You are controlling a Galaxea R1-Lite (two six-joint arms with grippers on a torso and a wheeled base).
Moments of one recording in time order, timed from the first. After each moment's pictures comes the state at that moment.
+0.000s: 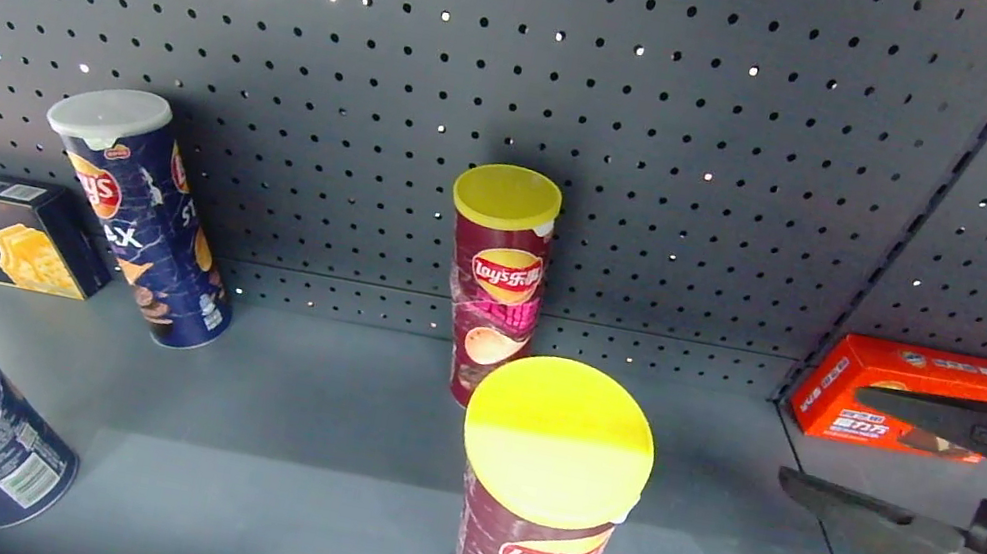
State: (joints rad) left arm 0.00 0.01 0.00 0.00 -0.10 0.07; right arm 0.53 1.16 -0.76 -0.13 0.19 -0.18
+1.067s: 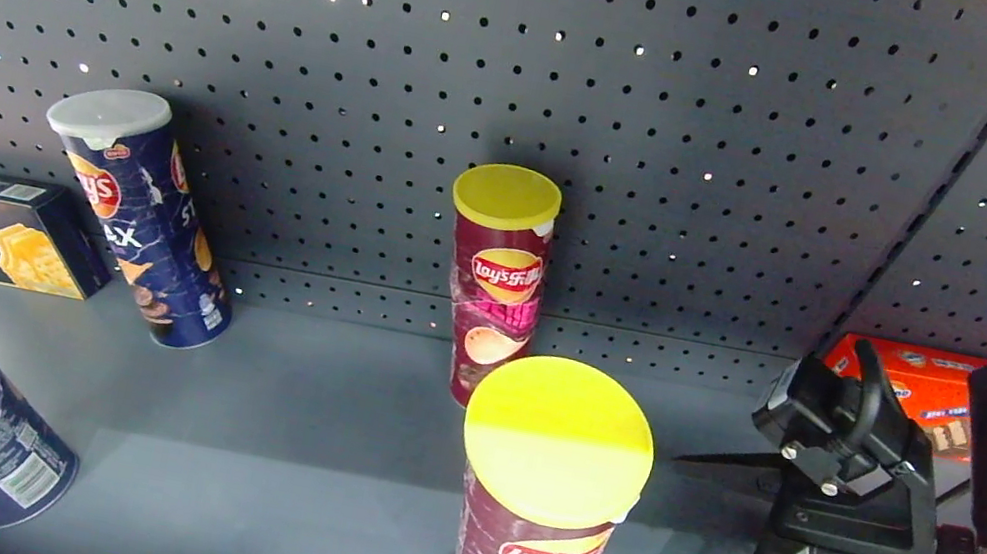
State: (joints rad) left arm 0.00 0.01 0.00 0.00 -0.10 0.07; right arm 0.75 1.41 -0.76 -0.16 0.16 -0.18
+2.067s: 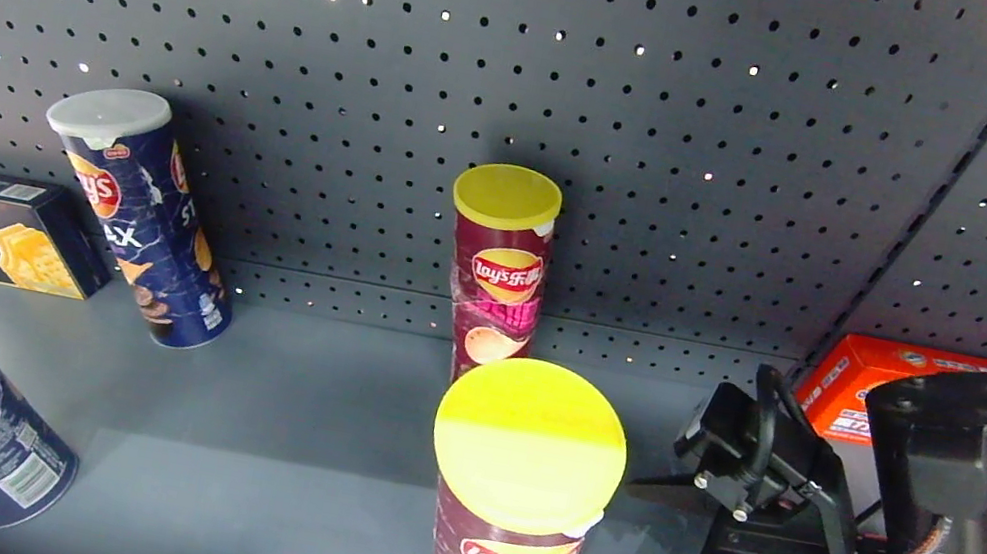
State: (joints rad) left arm 0.00 0.01 0.00 0.00 -0.10 0.07; right arm 0.81 1.49 -0.78 -0.16 0.15 -0.18
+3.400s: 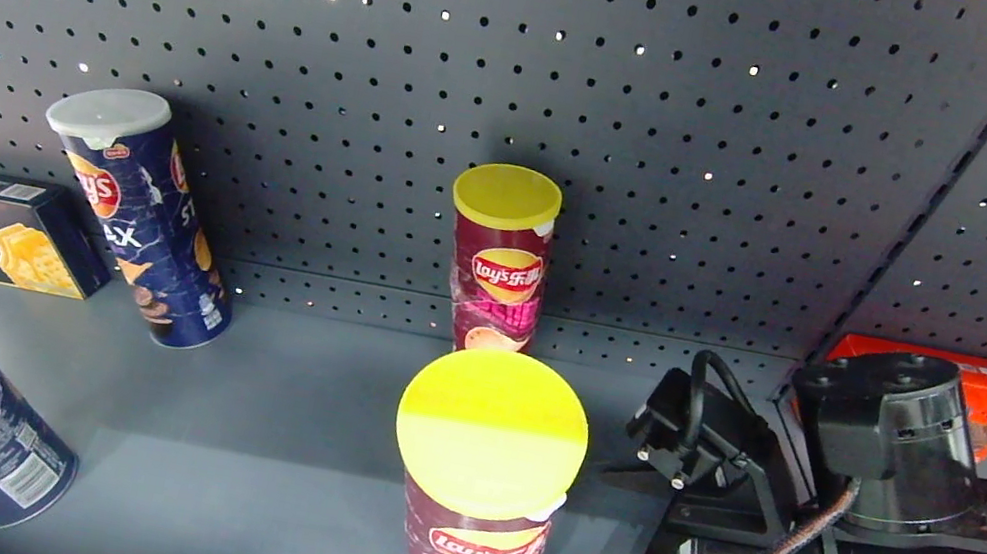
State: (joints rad) left arm 0.00 0.01 0.00 0.00 -0.10 0.07; right arm 0.81 1.58 -0.85 -0.16 0.15 -0.18
